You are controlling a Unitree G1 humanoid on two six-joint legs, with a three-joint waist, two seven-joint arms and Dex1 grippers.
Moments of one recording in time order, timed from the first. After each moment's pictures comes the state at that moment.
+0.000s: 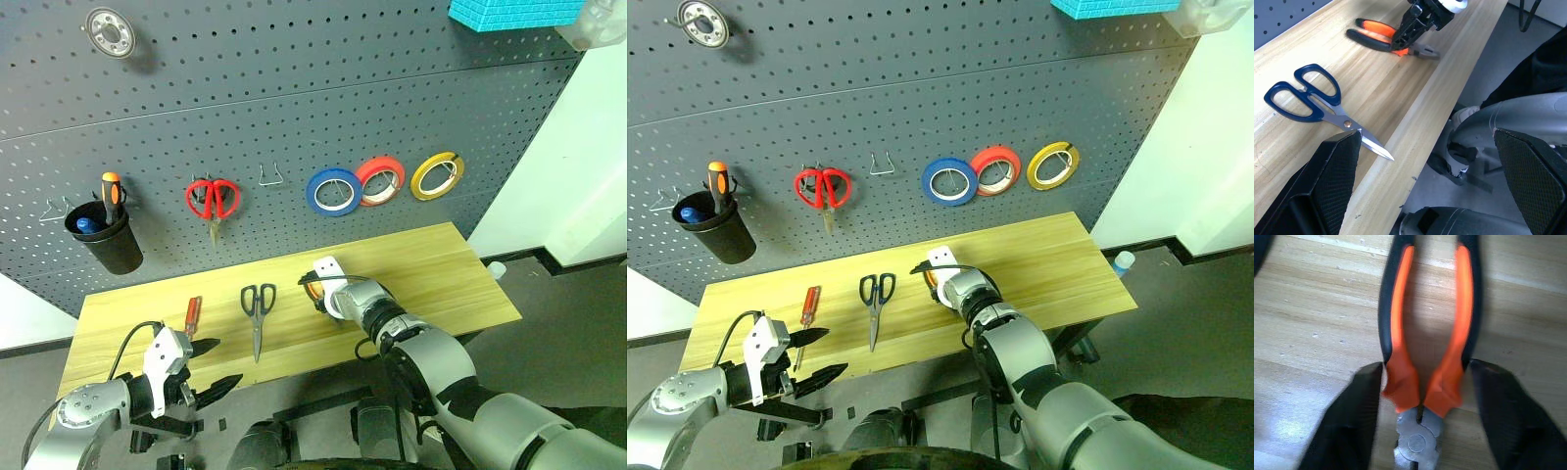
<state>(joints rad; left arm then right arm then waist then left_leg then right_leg) 0.39 0.65 0.11 -0.17 -0.38 0.15 -0.97 -0.88 0.14 0.07 1.25 -0.04 0.56 0.08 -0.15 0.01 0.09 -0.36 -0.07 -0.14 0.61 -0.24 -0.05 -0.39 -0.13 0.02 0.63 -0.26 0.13</state>
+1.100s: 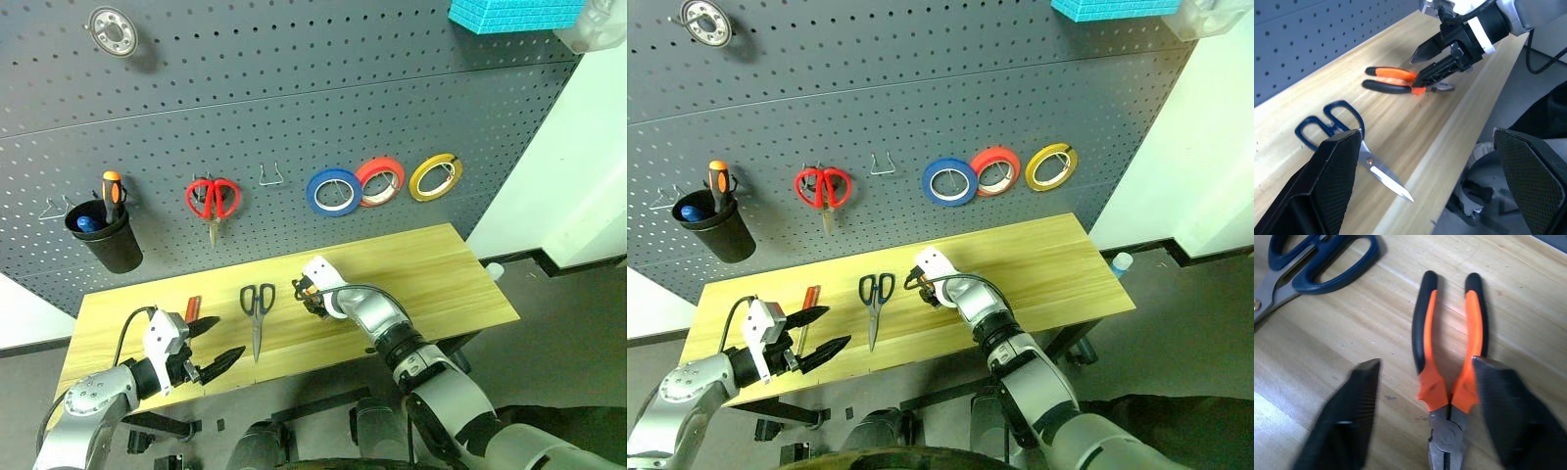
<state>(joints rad) 0.31 0.58 0.14 -0.13 -0.42 0.13 -0.94 -0.63 0.04 0.30 0.72 -0.17 0.59 0.38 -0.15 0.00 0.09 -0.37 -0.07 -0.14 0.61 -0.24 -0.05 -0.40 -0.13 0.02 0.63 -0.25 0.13</state>
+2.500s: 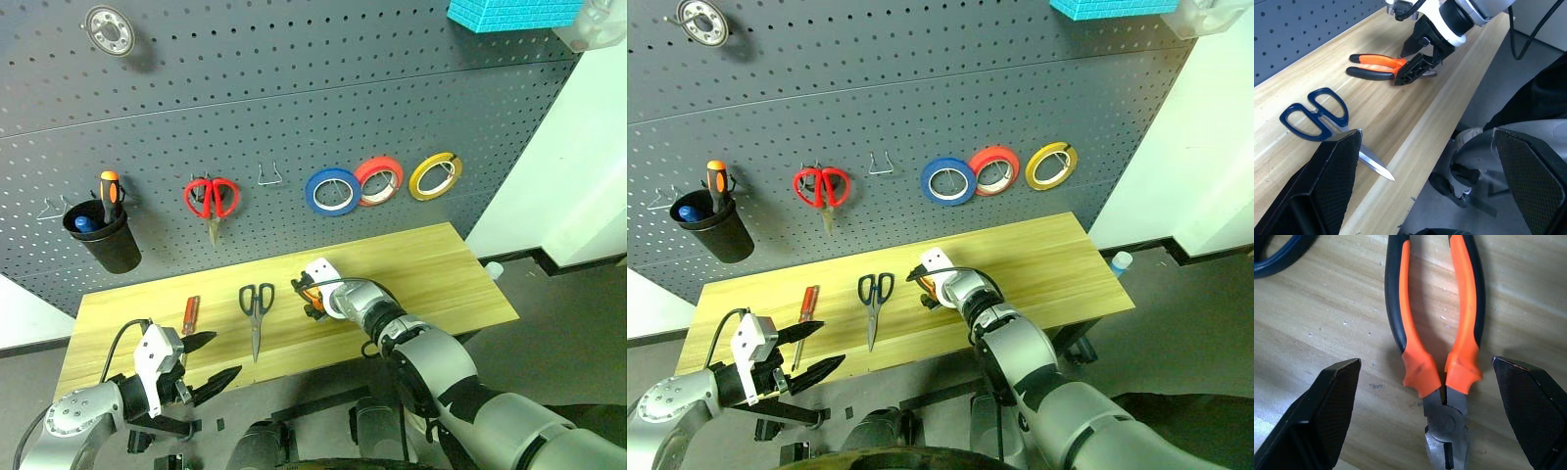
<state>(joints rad) 0.45 0.61 0.18 -0.28 -0.43 0.18 -0.95 -0.88 0.13 0.16 1.28 -0.12 0.47 0.26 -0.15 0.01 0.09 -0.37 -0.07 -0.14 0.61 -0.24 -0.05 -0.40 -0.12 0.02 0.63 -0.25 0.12</state>
